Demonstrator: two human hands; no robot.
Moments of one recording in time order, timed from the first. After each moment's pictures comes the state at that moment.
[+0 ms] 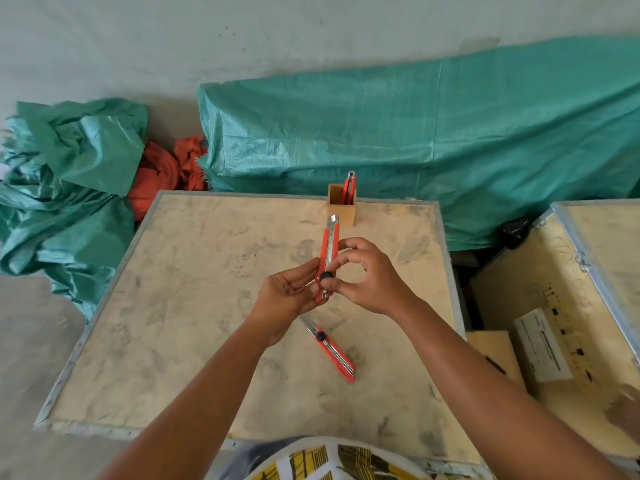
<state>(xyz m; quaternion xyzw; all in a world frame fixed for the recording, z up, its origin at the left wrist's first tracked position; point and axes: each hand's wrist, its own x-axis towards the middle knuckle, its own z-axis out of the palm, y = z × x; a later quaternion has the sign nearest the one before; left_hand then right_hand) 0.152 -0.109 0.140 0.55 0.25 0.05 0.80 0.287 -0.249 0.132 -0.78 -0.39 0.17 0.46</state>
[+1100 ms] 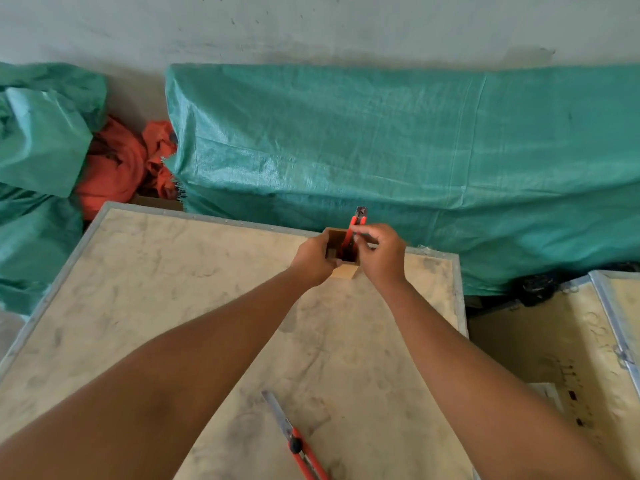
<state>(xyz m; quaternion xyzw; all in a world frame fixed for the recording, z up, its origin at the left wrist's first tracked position) 0.433 0.011 0.033 0.83 0.29 -0.04 0.46 0.516 -0.117 0.037 -0.85 -0.27 -0.02 0.45</state>
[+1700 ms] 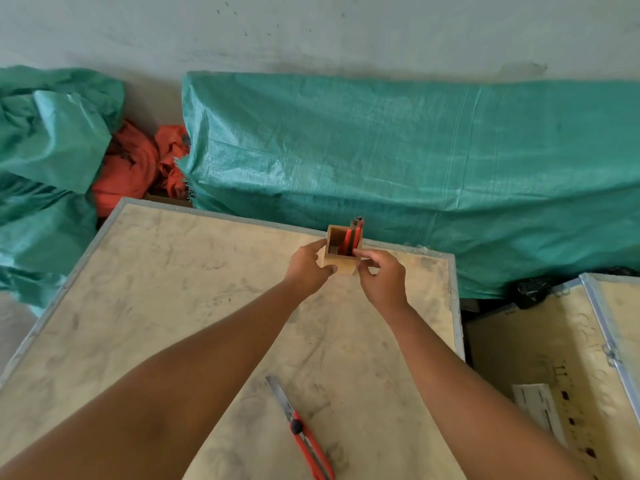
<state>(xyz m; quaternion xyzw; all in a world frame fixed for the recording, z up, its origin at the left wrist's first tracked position) 0.391 -0.008 0.047 0.77 0.36 0.01 0.53 0.469 -0.153 0.034 -0.86 -0.26 0.03 0.44</state>
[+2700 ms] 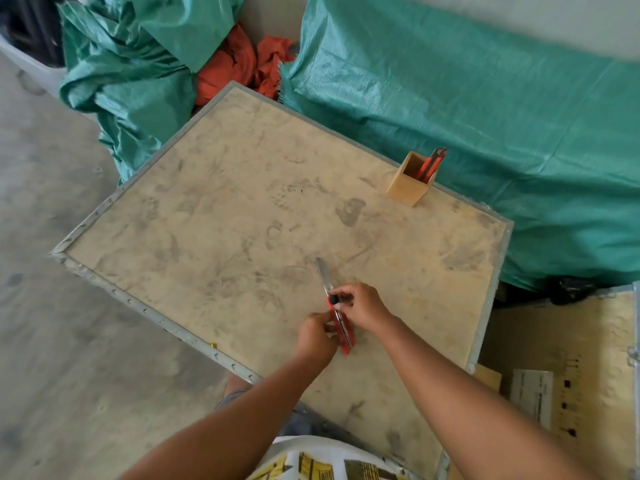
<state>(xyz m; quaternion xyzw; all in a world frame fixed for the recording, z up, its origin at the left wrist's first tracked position) 0.112 -0.209 -0.040 0.65 0.49 0.00 0.58 0.259 -0.228 -0.032 -0.81 -0.40 0.40 0.16</state>
